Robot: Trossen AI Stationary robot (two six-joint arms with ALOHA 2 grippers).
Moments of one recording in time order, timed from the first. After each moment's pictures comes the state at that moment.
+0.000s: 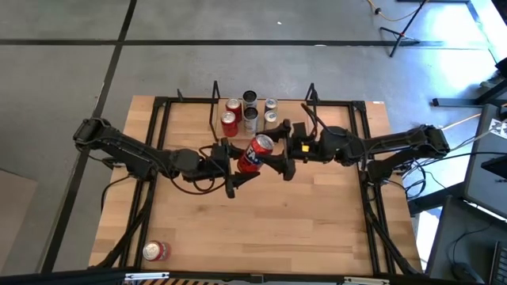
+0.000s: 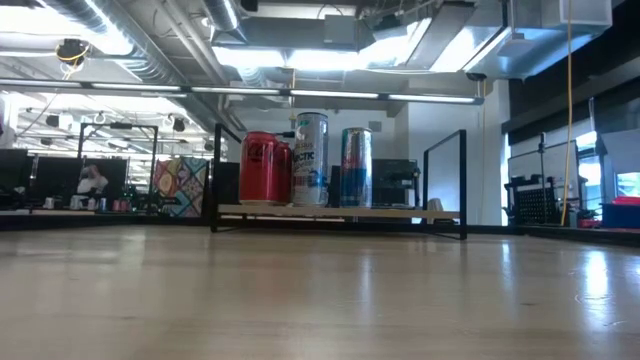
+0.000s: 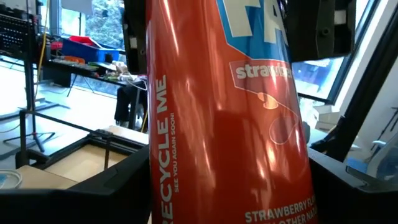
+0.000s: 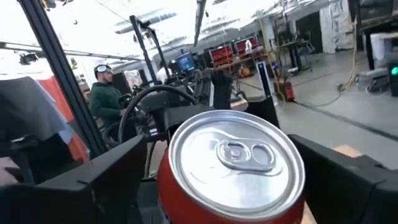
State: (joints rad) left arm -0.26 1.36 0.88 0.56 -0.48 -0.20; right arm 0.13 1.38 1.12 0.43 0.12 0.32
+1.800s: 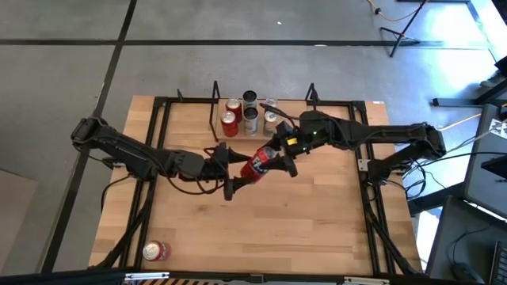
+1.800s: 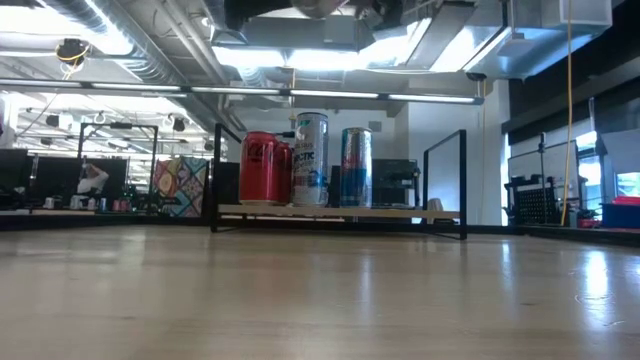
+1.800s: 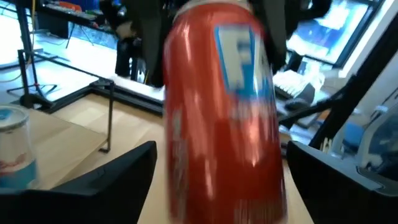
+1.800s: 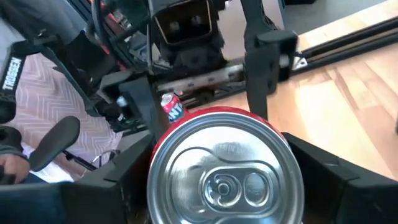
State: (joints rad) left arm -0.27 1.32 0.89 0.30 -0.45 -0.34; right arm -0.04 1.40 1.27 -0.17 -0.35 0.41
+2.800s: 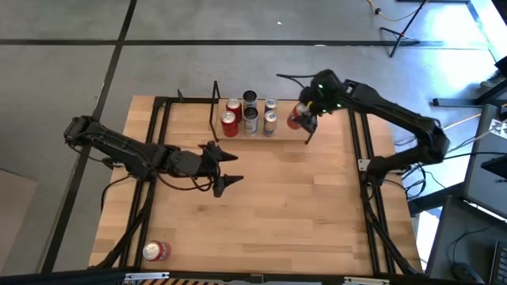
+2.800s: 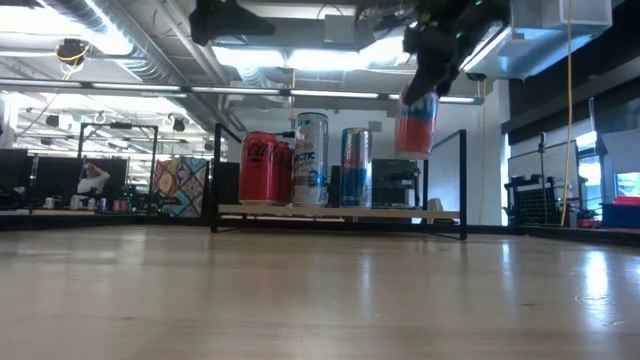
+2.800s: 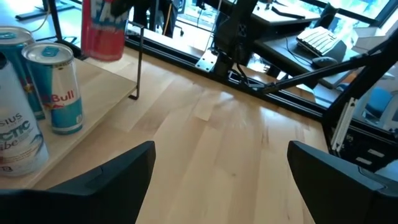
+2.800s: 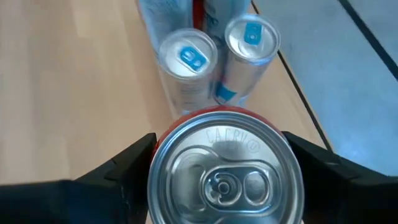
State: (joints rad) left arm -0.27 1.20 0.89 -0.07 -0.45 -0.46; right arm -0.57 1.37 1.31 -0.79 -0.19 -0.23
